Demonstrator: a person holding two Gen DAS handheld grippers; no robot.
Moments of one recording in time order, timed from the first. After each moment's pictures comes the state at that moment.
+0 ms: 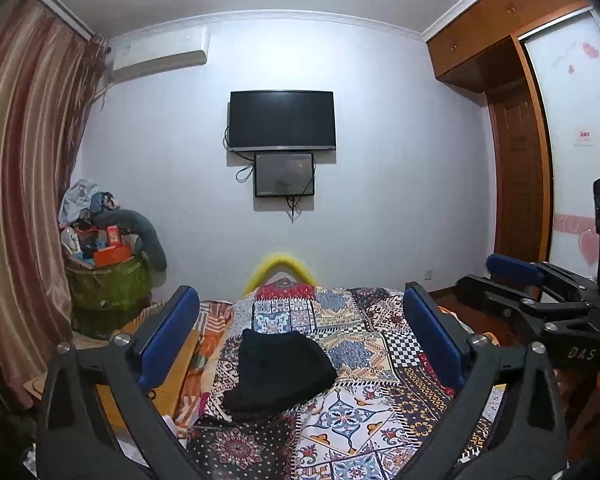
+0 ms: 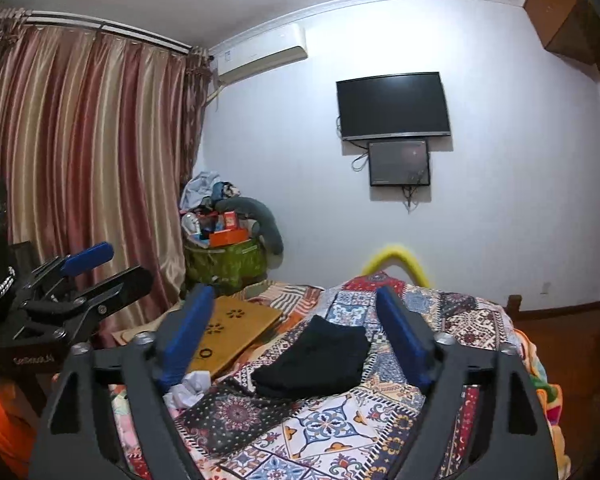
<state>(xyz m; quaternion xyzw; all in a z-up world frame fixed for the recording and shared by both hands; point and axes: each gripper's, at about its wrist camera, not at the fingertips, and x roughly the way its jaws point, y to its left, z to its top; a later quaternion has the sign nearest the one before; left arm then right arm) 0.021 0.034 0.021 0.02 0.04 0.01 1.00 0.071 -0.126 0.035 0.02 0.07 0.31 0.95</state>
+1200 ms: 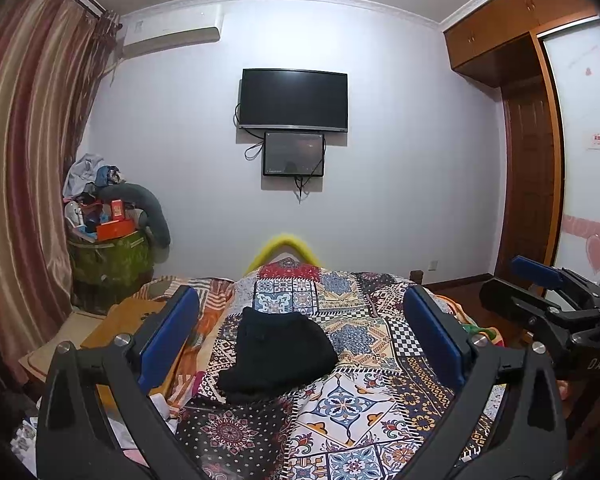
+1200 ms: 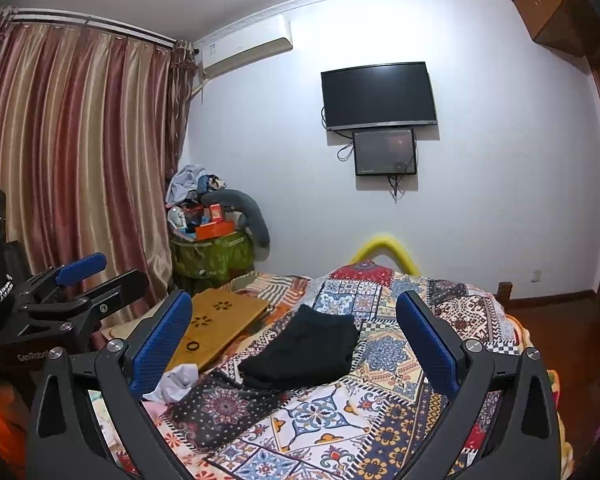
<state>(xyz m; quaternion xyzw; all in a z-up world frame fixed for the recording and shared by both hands) 0.033 0.036 -0.001 -0.01 0.07 0.02 1.00 0.069 -0.137 0.021 0.02 0.09 0.29 0.95</state>
